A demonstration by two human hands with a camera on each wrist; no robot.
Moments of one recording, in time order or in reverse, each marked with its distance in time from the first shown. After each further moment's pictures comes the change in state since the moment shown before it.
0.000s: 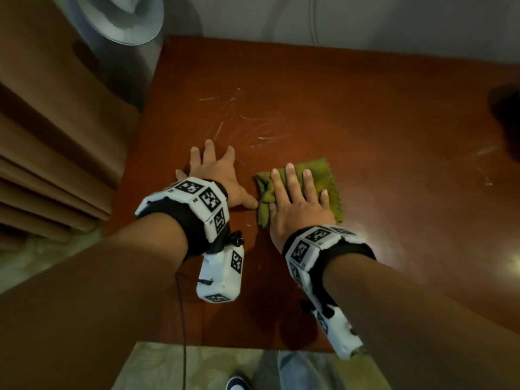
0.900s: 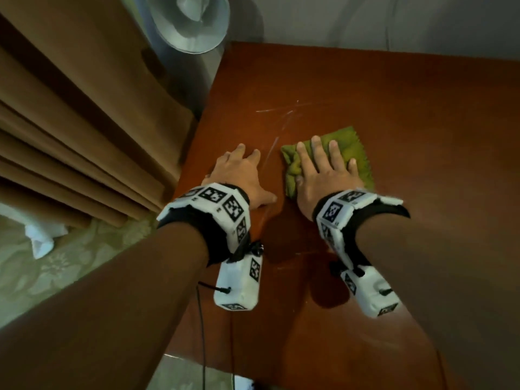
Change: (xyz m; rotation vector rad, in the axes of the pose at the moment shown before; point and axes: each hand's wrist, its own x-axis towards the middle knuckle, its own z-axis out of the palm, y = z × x) left_hand 0.025 -0.039 -0.029 0.008 0.063 -0.024; right_hand 0.074 -0.036 -0.054 -0.084 0.050 -0.104
